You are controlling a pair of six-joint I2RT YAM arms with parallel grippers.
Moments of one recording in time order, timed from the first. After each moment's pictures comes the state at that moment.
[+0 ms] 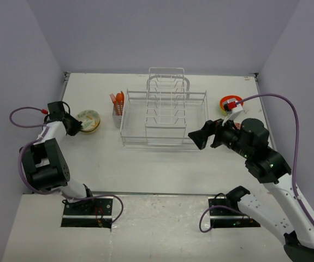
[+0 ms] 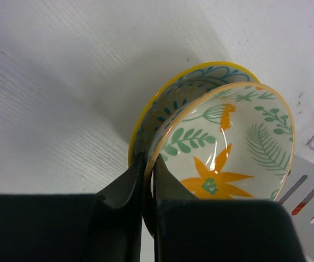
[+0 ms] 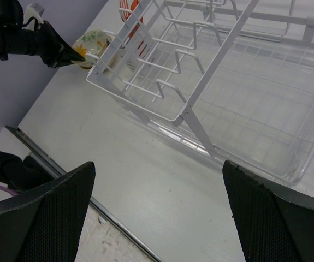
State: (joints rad) left arm 0.33 1.54 0.91 -0.30 0.07 -0.64; right arm 0.52 0.72 0.99 -0.56 -0.18 0.36
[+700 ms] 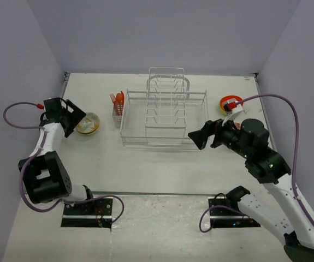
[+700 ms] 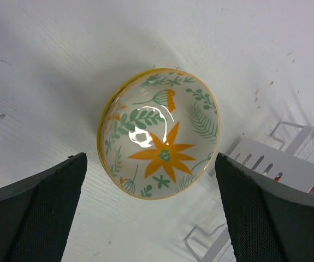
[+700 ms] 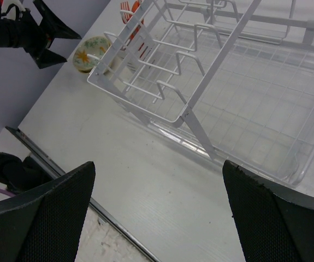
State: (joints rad) left arm 0.32 1.43 0.94 -0.34 0.06 -0.64; right arm 0.52 0.71 0.98 -0.55 -0.18 0.35
